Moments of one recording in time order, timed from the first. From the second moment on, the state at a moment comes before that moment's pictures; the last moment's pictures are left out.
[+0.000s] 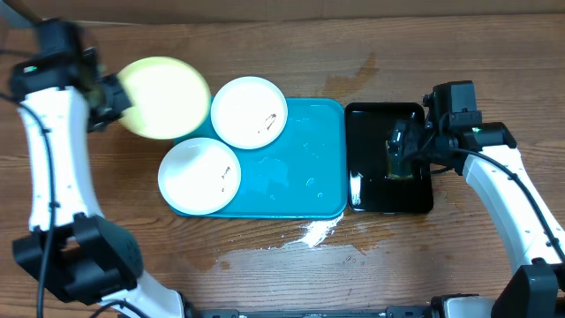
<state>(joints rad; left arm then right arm) 0.32 1.83 1.82 -1.22 0.02 -0.23 0.07 1.51 1.11 -0.76 -0.07 0.29</state>
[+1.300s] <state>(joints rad) 0.42 2.09 1.90 -1.35 0.11 -0.15 0.07 1.51 1.11 -0.76 -0.07 0.29</state>
